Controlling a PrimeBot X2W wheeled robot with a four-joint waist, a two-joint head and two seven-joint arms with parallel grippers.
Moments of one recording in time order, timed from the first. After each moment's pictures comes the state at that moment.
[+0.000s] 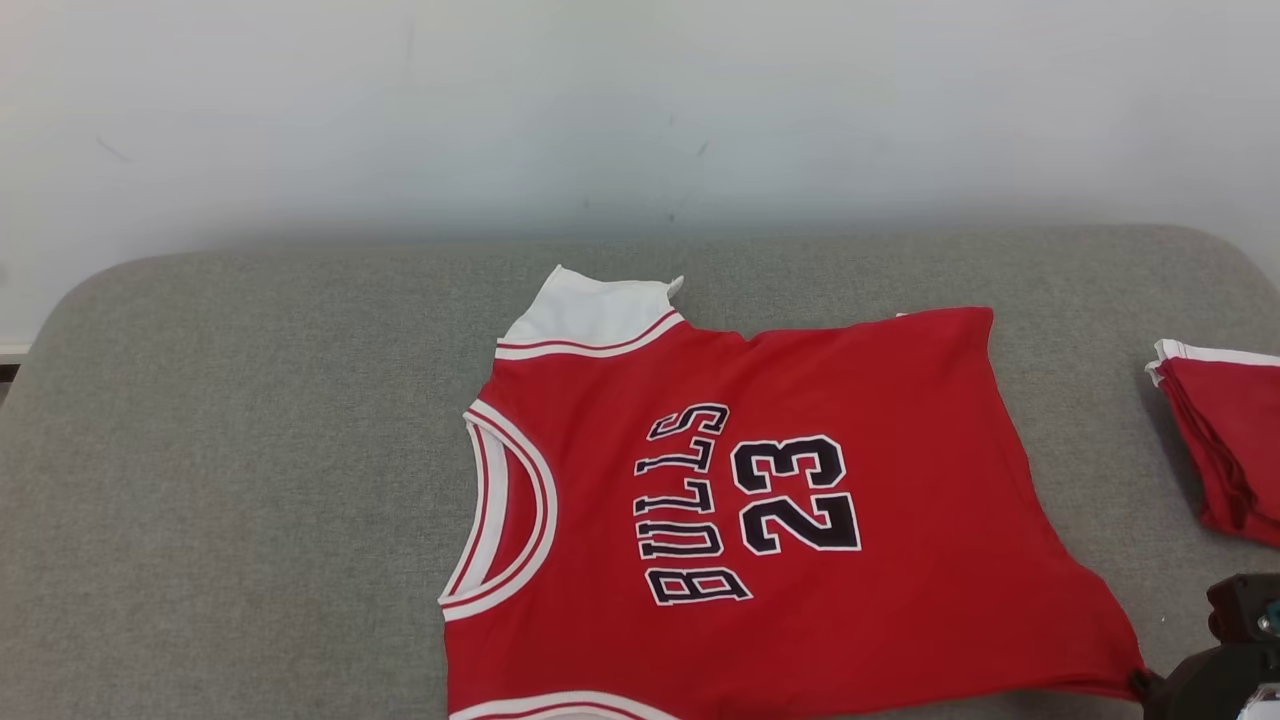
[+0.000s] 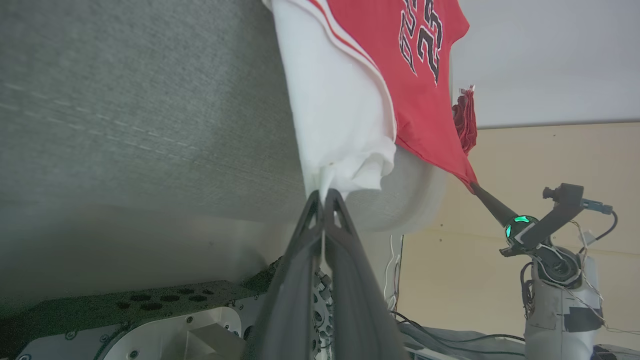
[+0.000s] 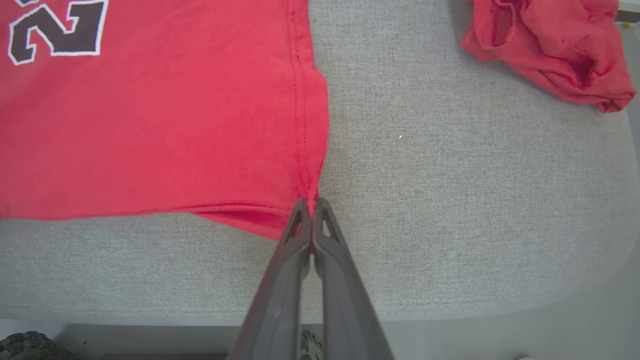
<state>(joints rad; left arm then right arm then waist) 0.30 0.40 -0.35 -0.06 -1.36 -0.11 0.34 0.11 -0.28 -0.16 -0.10 0.27 0.13 0.84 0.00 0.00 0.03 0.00</state>
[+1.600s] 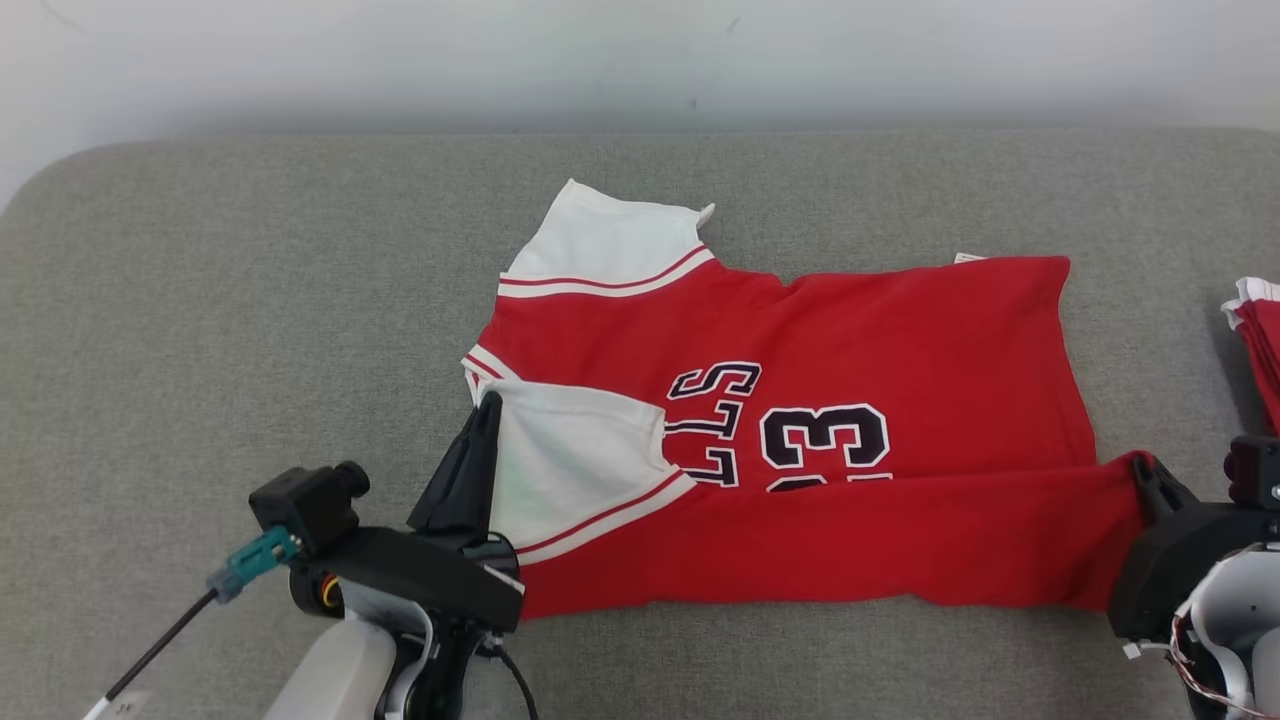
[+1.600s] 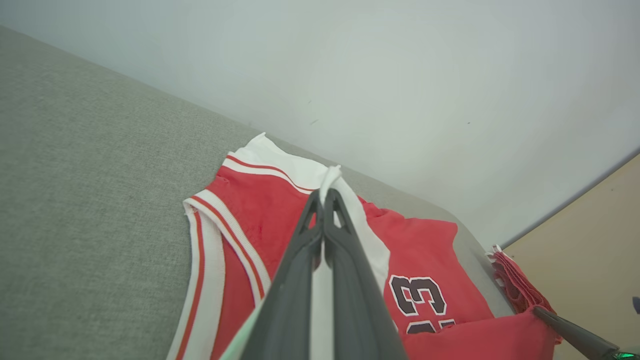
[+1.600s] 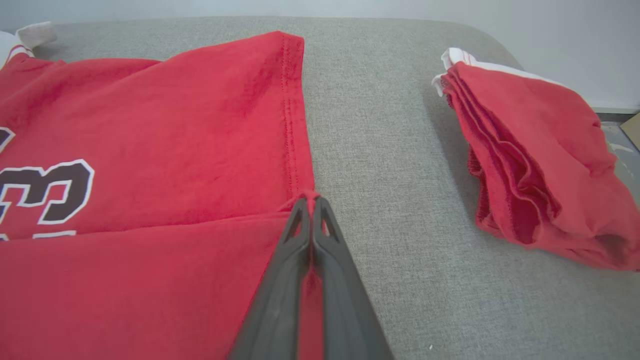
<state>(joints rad) -0.39 0.15 -0.40 0.33 -0.85 -0.12 -0.21 -0.20 -0.20 -0.19 0.17 0.14 0.13 0.39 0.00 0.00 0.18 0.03</state>
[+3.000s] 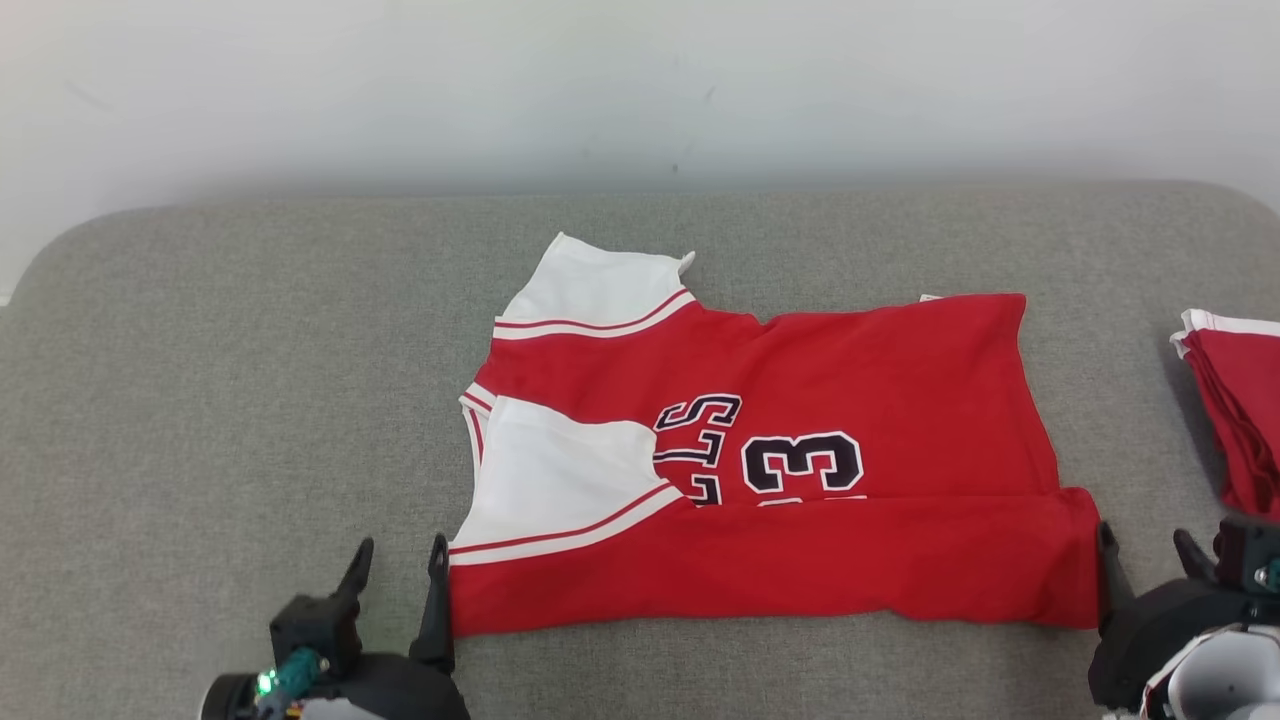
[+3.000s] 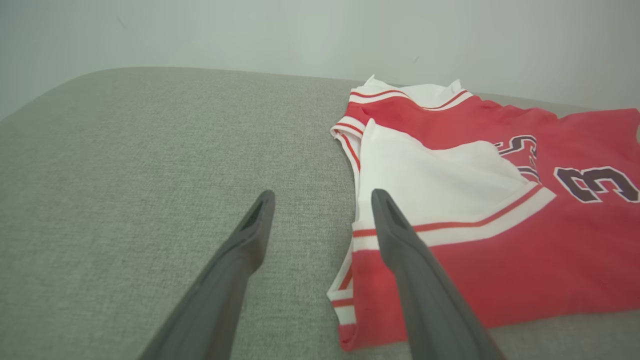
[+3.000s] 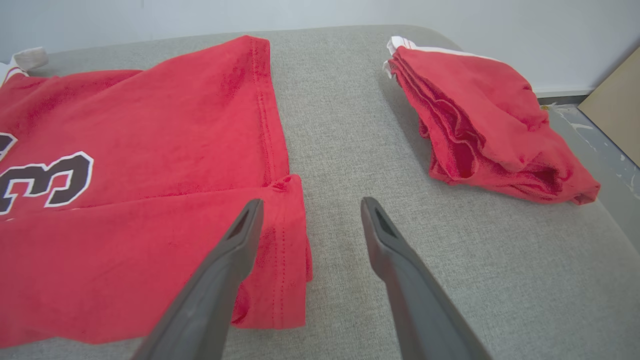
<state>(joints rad) -0.27 0.18 -0.35 0.51 -0.45 0.08 -0.26 -0.12 -0.07 -0.29 0.18 0.03 0.13 0.30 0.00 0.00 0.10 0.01</state>
